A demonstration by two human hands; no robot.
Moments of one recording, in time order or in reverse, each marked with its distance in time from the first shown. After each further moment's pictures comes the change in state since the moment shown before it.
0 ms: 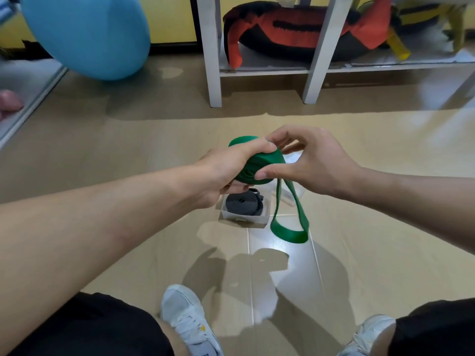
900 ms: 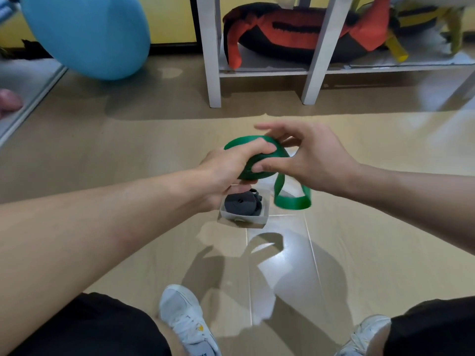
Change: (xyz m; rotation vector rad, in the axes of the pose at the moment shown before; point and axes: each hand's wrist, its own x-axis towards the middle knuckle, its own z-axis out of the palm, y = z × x) left_hand -0.003 -0.003 0.006 -0.081 0.004 0.039; right_hand 0.001 -0.008 -0.003 -0.028 0.000 -0.048
